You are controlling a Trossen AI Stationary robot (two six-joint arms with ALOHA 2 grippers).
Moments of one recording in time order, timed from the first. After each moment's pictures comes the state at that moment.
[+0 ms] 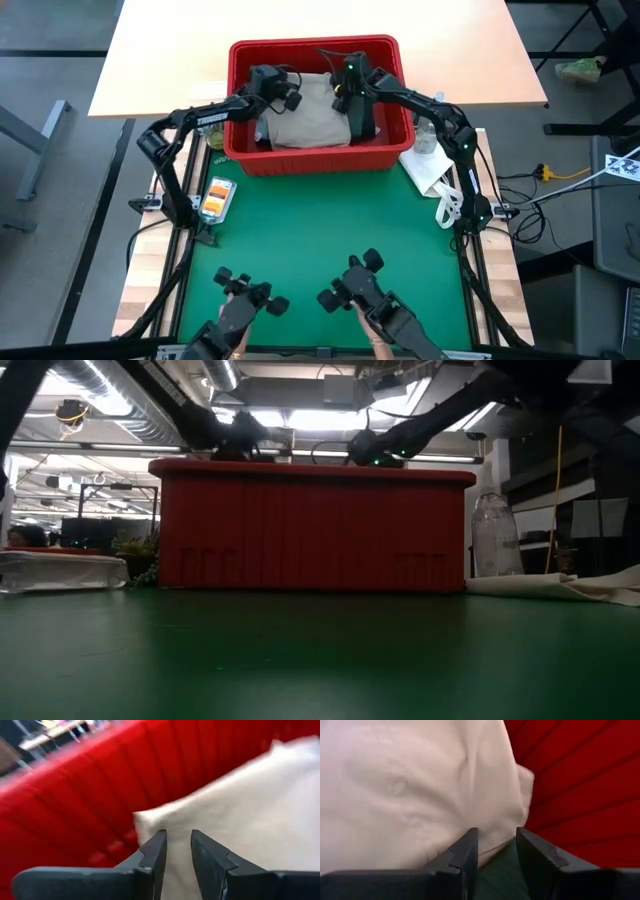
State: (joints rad) left arm 0.87 1.81 1.25 0.13 -0.38 0.17; right arm -0.78 2.21 1.93 -0.36 0.06 -0.59
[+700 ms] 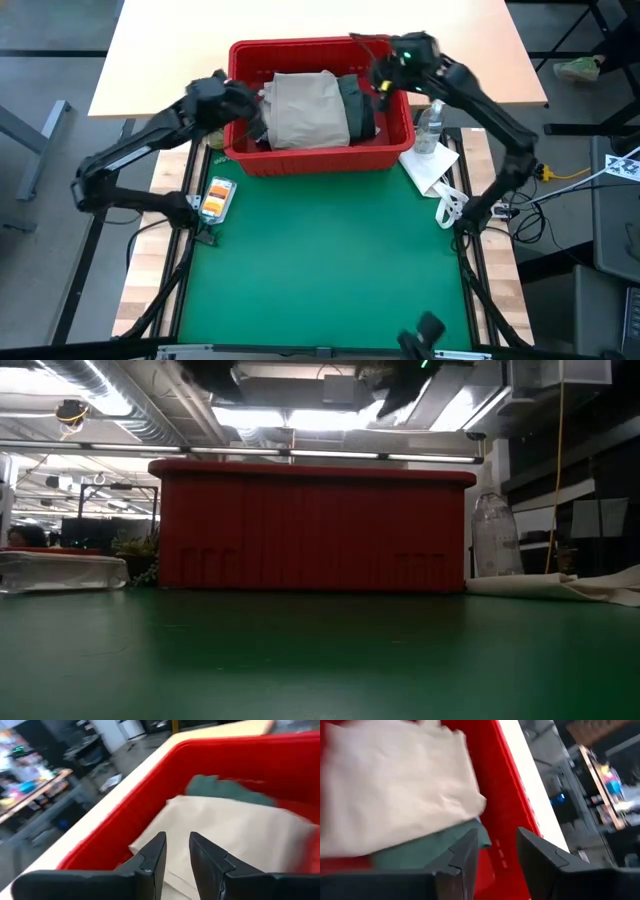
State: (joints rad) left arm 0.57 1.13 1.25 -0.46 -0.37 0.31; right arm -0.65 1.65 1.93 -0.81 0.11 -0.74
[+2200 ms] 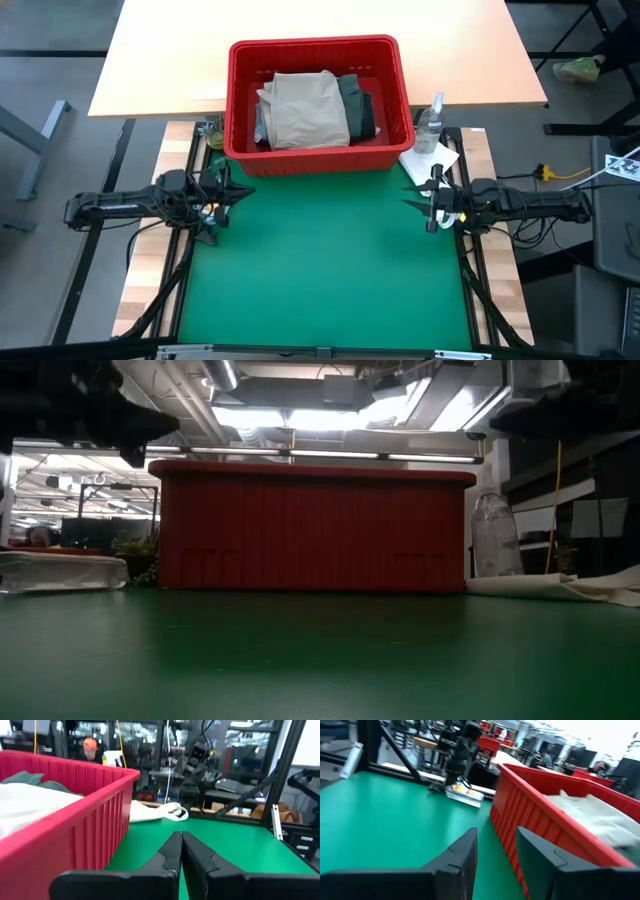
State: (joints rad) left arm 0.16 0.22 0.13 0.10 0.02 -0.10; right arm 0.06 0.29 0.25 -0.02 0.15 -0.30
